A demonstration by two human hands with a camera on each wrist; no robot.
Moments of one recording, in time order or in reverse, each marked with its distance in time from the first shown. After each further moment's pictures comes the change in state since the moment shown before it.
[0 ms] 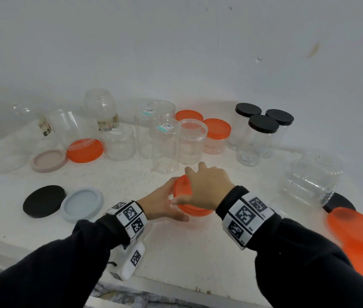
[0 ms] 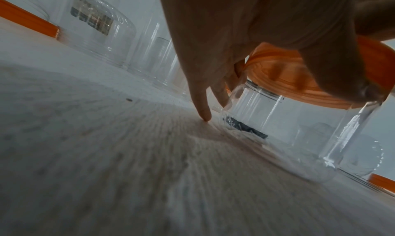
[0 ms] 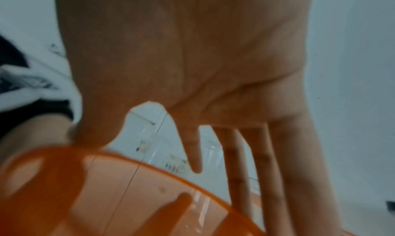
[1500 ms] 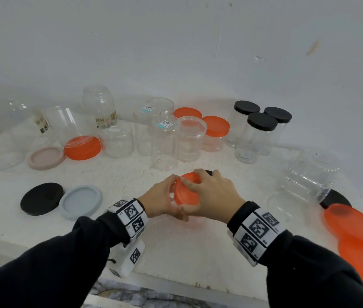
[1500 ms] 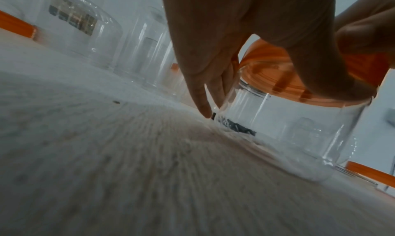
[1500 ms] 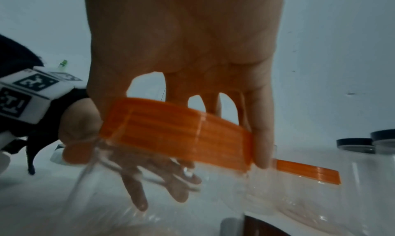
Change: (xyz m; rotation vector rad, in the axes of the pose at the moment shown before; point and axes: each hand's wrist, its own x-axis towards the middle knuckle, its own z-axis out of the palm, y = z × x) left_hand 0.000 -0.002 0.002 -0.004 0.079 0.041; right_hand -0.022 0.003 0.021 0.054 0.082 -0.061
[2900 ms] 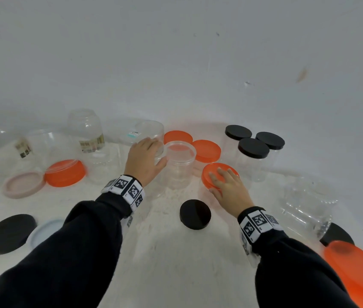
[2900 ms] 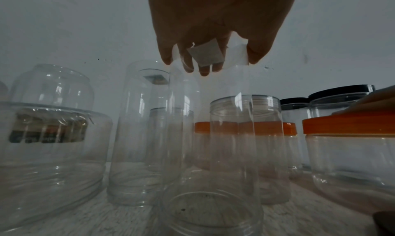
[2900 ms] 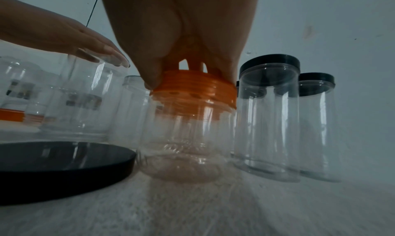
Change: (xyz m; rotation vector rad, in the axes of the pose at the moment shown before) left_hand 0.111 0.041 -0.074 0.896 0.614 0.298; right_hand 0.075 0.131 0.028 0.057 0.172 0.148
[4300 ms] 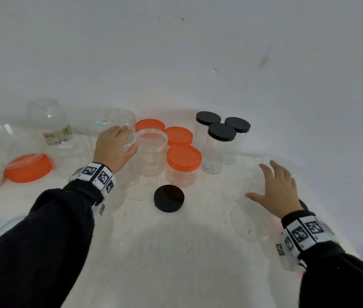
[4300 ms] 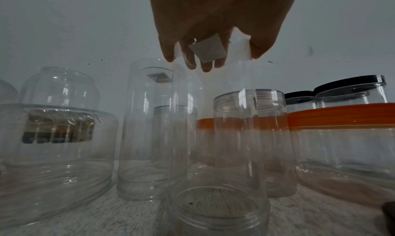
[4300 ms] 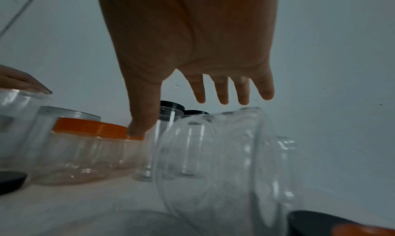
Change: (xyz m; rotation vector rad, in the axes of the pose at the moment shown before) left_hand 0.001 0.000 0.000 0.027 -0.016 -0.010; right_hand -0.108 0.103 -0.026 0.013 0.113 0.476
